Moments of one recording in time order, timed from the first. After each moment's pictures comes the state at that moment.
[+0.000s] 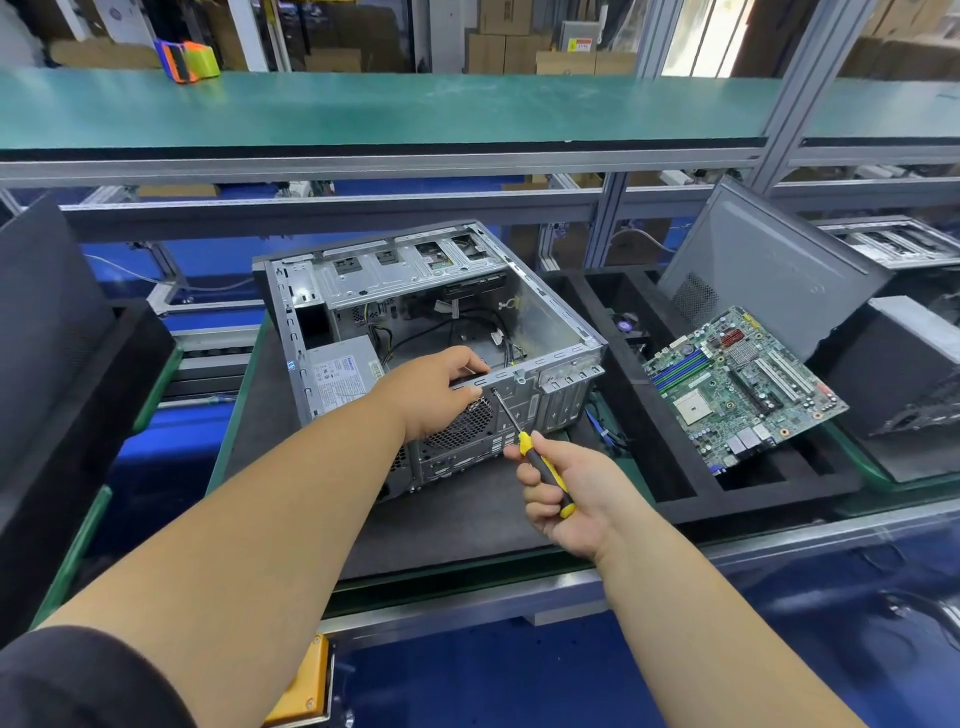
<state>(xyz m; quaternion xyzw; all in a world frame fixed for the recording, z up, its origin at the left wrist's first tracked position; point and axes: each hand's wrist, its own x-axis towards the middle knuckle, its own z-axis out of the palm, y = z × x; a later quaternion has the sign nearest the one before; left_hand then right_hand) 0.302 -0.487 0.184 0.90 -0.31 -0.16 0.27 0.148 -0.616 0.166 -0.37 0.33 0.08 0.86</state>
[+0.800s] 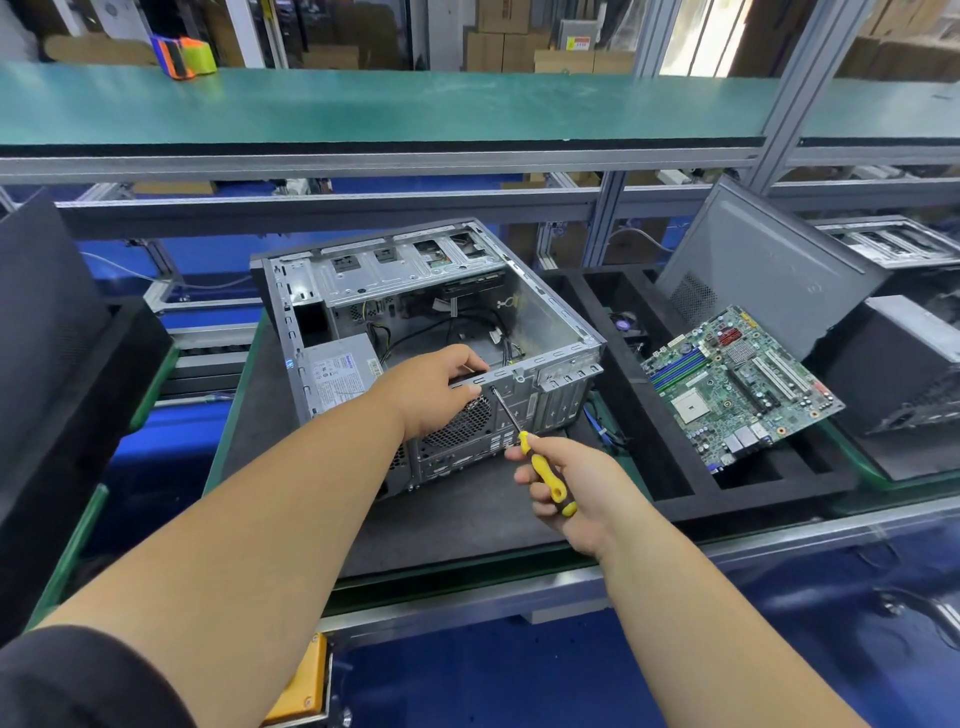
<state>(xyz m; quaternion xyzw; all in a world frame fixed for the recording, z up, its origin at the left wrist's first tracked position) 0.302 -0.487 0.184 0.90 -0.31 -0.15 0.27 0.149 -0.618 0.162 -0.49 0.36 0.06 0.79</state>
